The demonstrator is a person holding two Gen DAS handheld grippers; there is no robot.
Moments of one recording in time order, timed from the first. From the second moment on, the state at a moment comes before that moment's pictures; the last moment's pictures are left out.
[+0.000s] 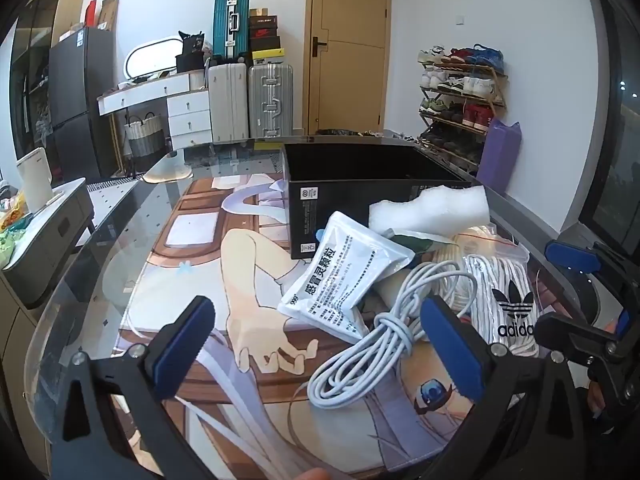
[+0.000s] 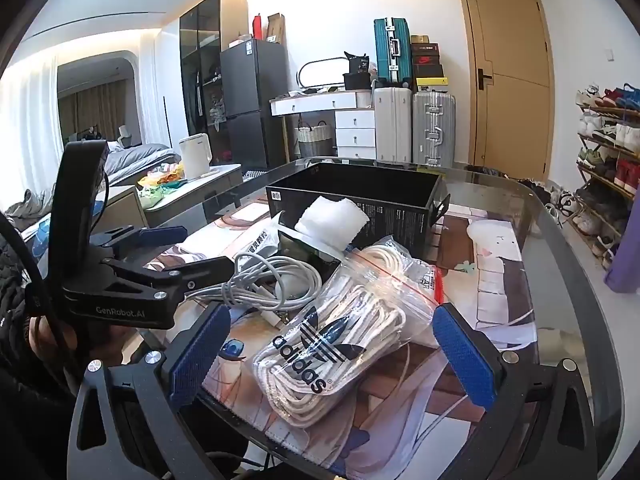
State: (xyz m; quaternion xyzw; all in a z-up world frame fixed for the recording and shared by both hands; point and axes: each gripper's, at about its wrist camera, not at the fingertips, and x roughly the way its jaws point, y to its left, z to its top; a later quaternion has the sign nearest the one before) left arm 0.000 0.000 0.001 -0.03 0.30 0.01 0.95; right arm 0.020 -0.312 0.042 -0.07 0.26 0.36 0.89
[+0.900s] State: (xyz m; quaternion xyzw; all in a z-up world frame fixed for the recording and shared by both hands) left arm -0.003 0.001 0.002 -0.03 0.28 0.03 0.96; right arm 0.017 -0.306 0.040 -0.08 0.26 0.34 0.90
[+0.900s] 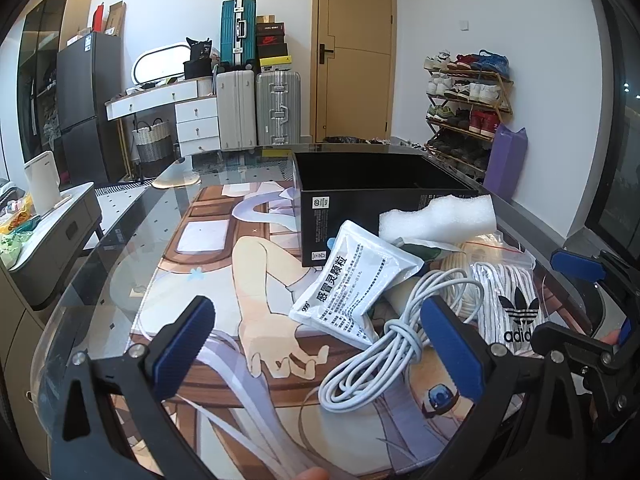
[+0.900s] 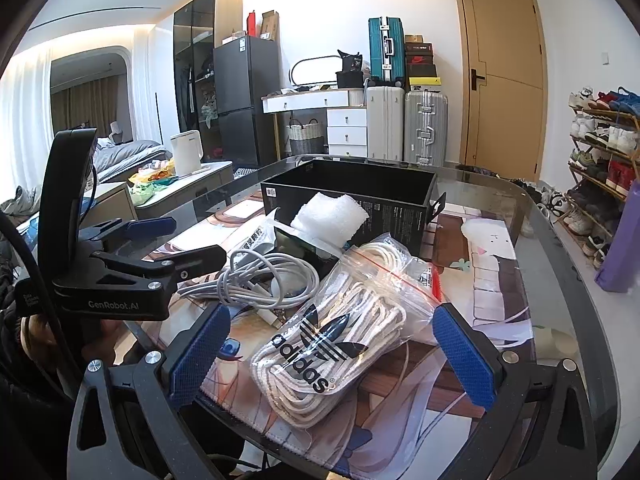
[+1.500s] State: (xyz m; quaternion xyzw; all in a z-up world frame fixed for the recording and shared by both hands) left arm -0.003 0.010 0.002 -0.04 0.27 0.03 0.96; right arm 0.012 -0.305 0.042 -0.09 0.26 0.33 0.90
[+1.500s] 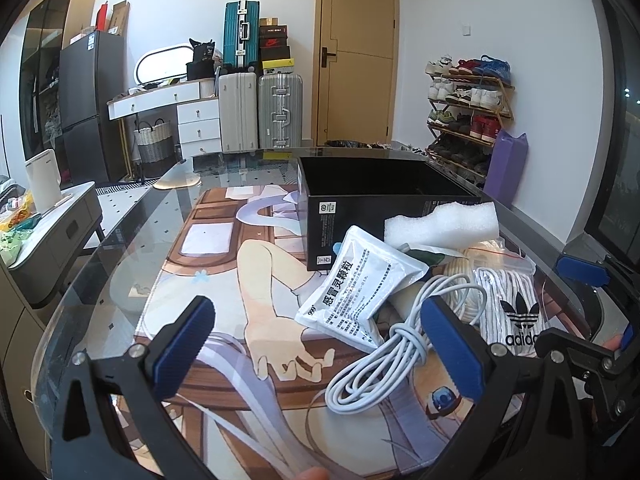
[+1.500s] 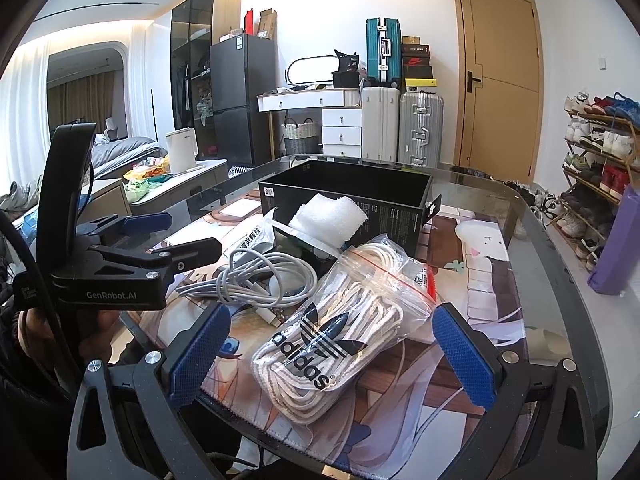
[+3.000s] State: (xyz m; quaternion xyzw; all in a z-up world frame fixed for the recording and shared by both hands) left arm -0.011 0.014 0.001 -0.02 0.24 0.01 0.97; right arm 0.019 -0.289 0.030 -0.08 0.30 0.29 0.90
